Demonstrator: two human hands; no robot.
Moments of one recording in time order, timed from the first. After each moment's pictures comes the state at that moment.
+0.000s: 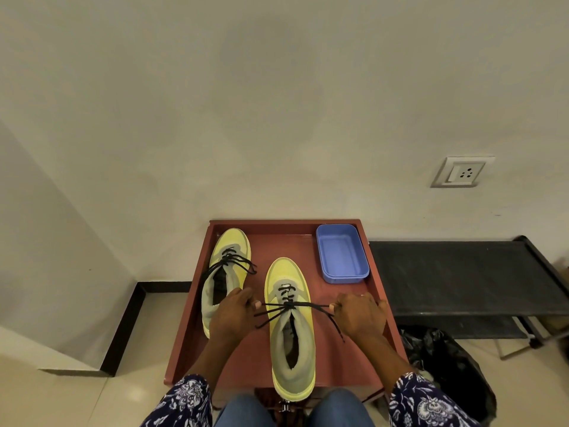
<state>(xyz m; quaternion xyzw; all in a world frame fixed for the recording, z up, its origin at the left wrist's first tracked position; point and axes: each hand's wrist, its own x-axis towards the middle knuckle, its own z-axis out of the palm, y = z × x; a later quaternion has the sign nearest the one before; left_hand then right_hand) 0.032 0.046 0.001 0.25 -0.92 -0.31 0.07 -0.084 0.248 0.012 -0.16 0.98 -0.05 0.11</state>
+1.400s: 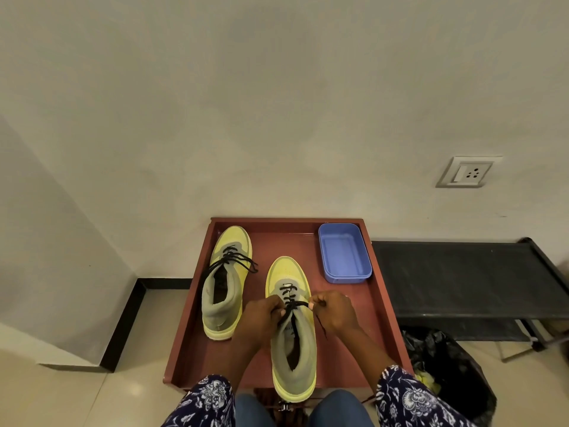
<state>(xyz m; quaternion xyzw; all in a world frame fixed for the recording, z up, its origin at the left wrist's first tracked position) 0.018 0.073 -0.008 0.18 -0.93 -0.33 0.03 -0.084 0.213 -0.014 -0.17 0.91 -0.31 0.23</state>
